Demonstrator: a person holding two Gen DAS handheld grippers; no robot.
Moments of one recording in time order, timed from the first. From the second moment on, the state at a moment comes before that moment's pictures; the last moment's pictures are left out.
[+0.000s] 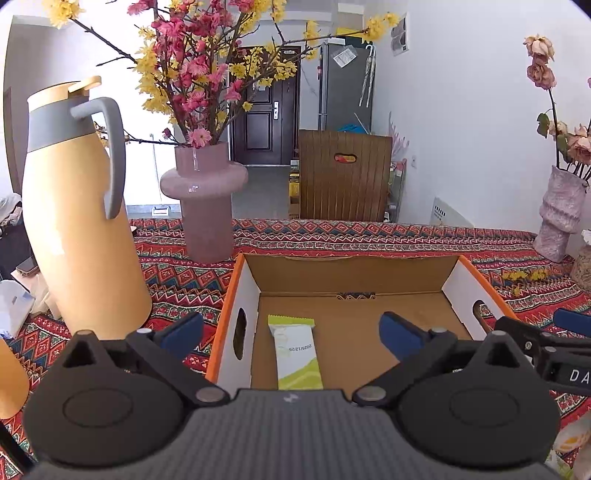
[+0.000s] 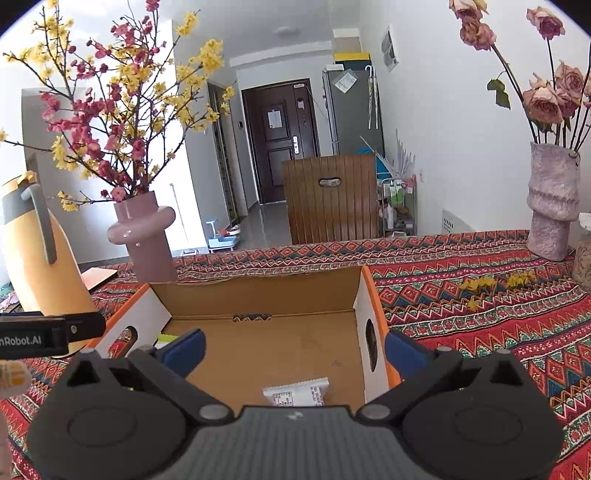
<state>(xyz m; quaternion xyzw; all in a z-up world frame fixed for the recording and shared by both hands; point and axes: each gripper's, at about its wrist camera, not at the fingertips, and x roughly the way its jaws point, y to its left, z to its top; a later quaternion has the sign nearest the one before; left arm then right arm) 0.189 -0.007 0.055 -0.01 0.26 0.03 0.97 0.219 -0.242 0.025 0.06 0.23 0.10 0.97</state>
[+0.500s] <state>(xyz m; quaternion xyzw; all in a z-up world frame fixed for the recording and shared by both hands) 0.094 0.003 0.054 -0.02 0.23 0.00 0.97 0.113 -0.259 0.028 0.04 0.20 0.10 0.97</state>
